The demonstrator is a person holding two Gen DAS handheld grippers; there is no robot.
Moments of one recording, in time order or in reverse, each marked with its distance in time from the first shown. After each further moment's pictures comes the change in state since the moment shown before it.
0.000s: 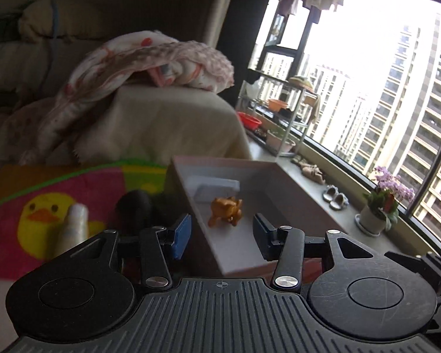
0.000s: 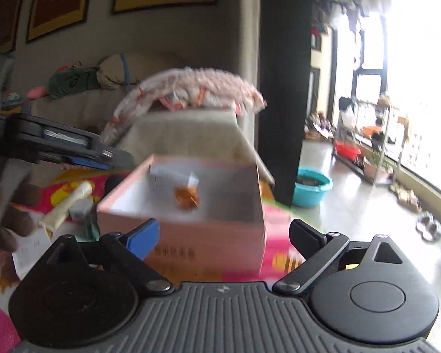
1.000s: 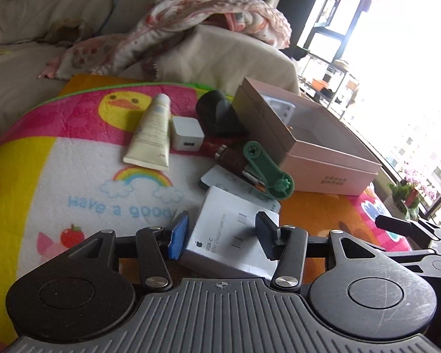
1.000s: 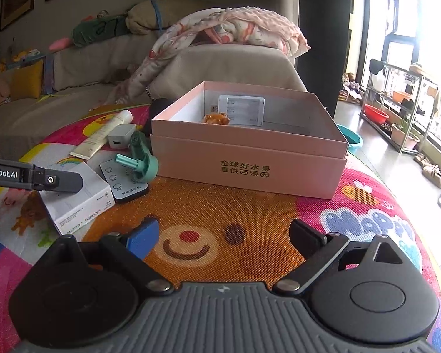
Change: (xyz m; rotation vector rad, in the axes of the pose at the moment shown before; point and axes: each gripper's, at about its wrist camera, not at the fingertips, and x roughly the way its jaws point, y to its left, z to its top) left arm -0.058 0.033 -0.076 -0.129 0.123 0.116; right arm 0.016 0.054 -0.035 -0.062 0.171 0.089
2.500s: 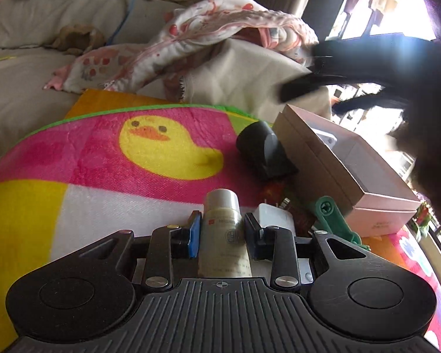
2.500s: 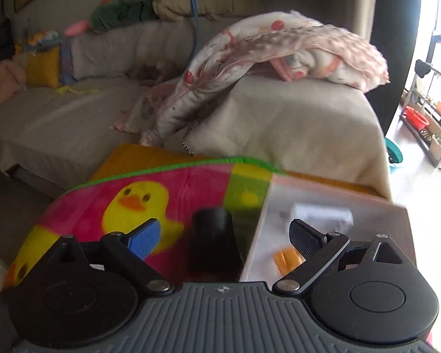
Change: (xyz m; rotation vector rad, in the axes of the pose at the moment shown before) left arm 0.036 0.056 0.036 -0.034 -0.057 0.027; right arm 0.131 0.080 0.207 -0.091 0.162 0.090
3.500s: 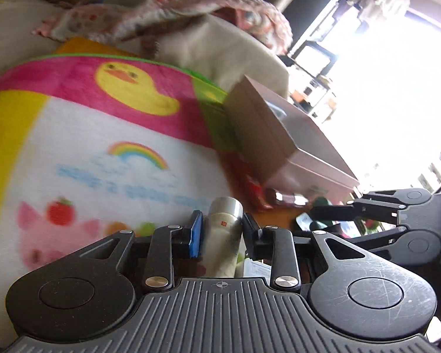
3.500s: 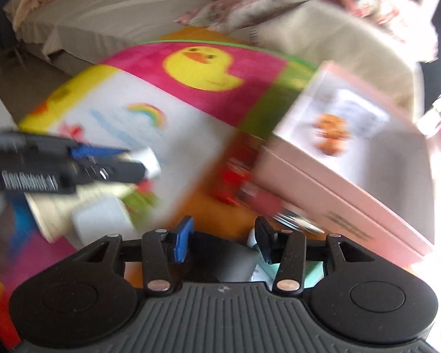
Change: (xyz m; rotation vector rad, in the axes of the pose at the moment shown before) left arm -0.036 -0.020 -0.045 -0.130 0.093 -0.199; right arm -0.069 0.009 -0.149 -0.318 0.178 0.062
